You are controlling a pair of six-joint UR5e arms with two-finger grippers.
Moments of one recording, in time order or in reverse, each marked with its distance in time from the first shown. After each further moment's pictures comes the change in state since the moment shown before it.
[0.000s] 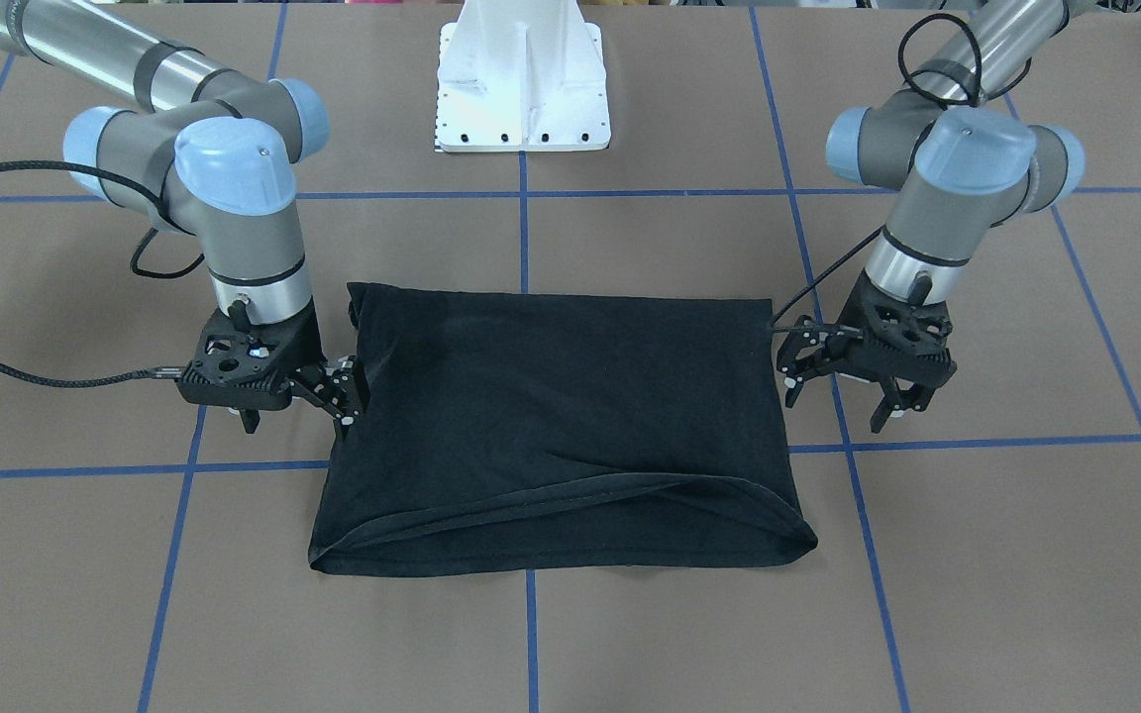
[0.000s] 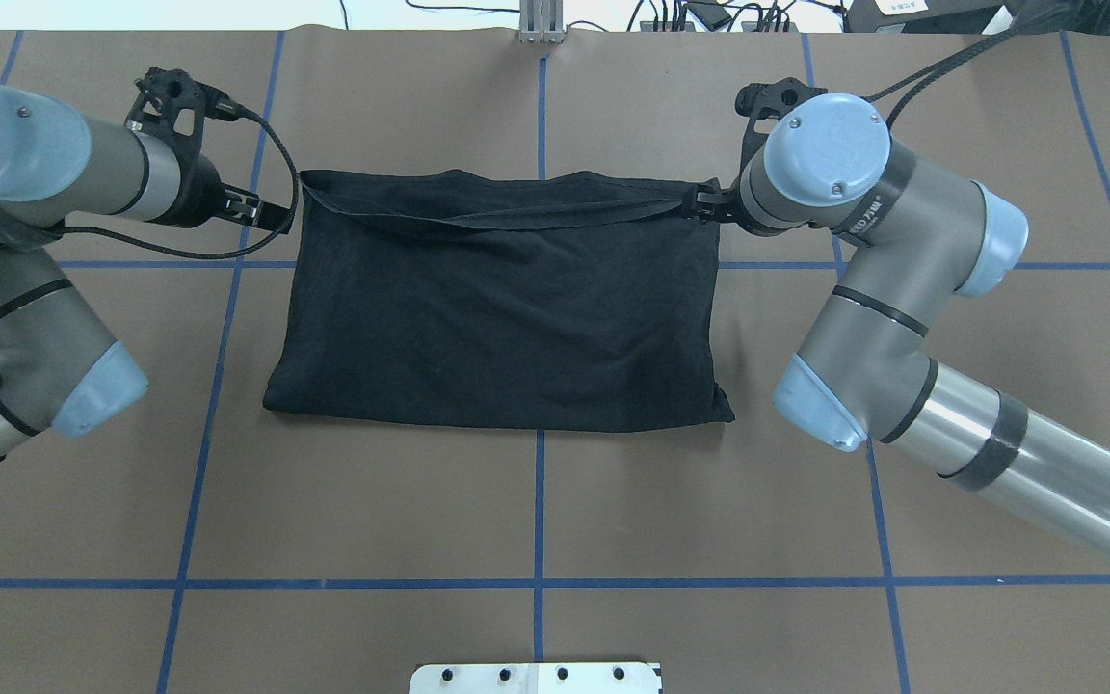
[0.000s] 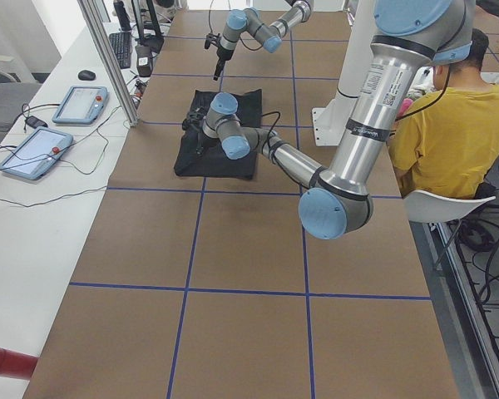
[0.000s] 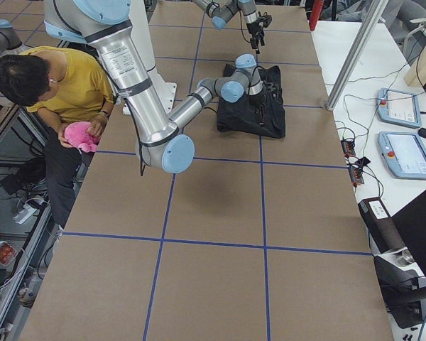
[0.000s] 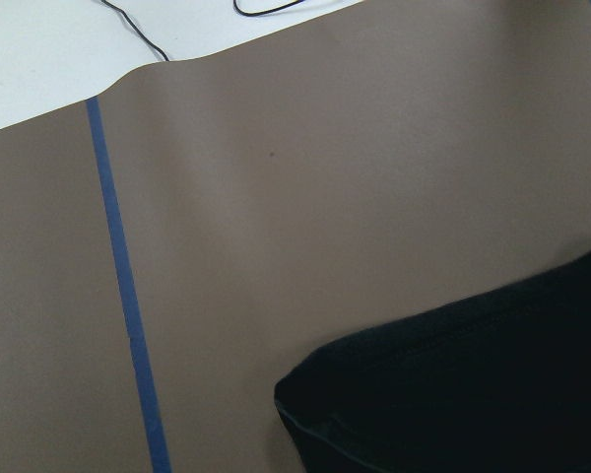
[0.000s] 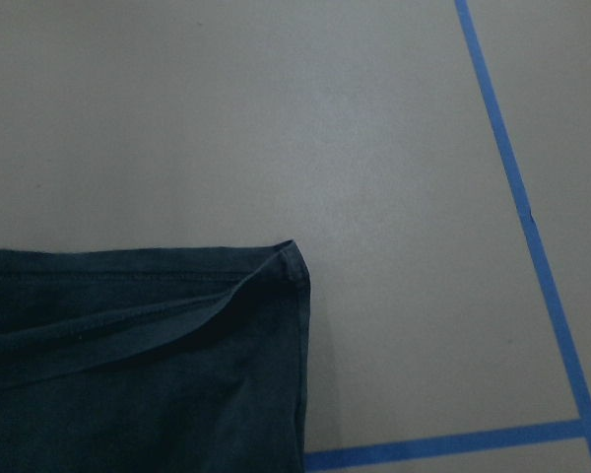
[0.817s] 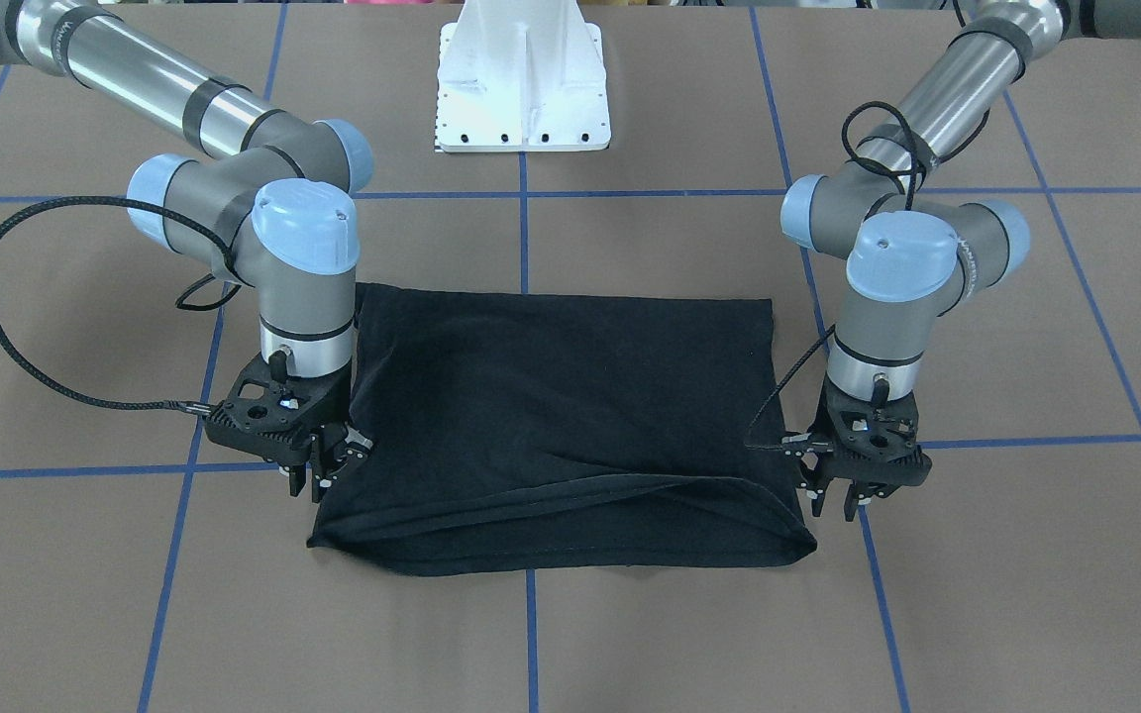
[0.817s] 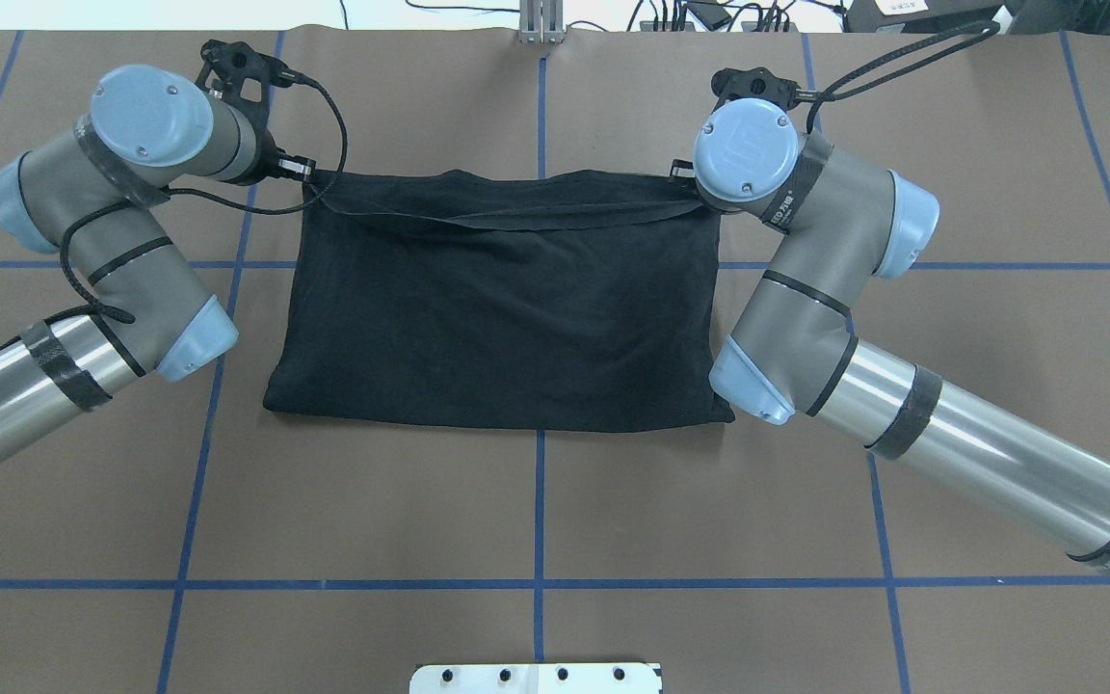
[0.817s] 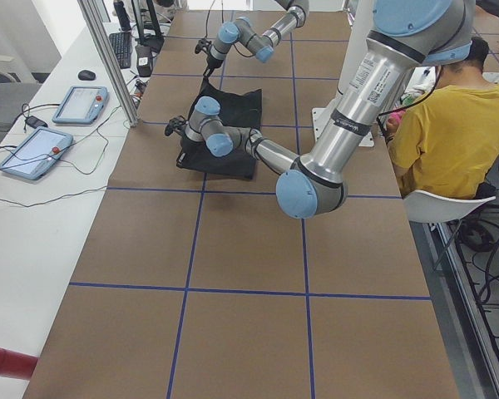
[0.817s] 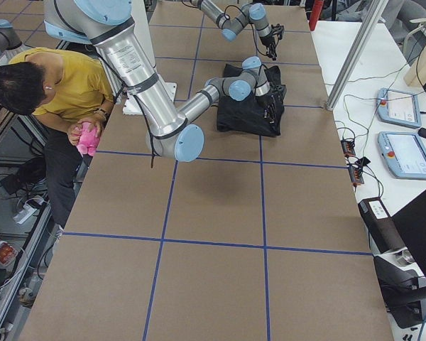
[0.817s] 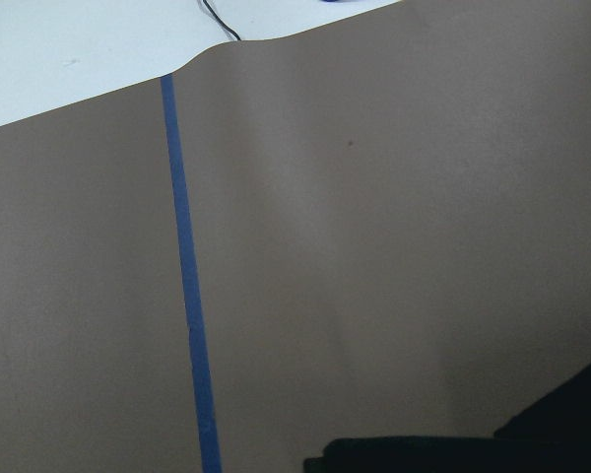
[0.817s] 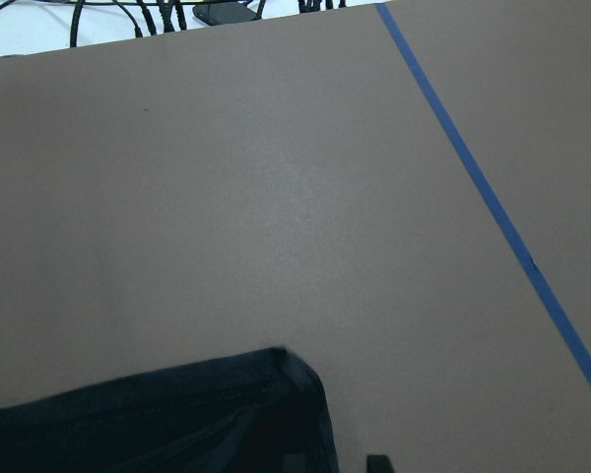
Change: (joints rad) left arm -0.009 -0.243 0.328 0.043 0.185 -0.004; right arm -0.012 0.164 -0.235 -0.006 -0.159 0.173
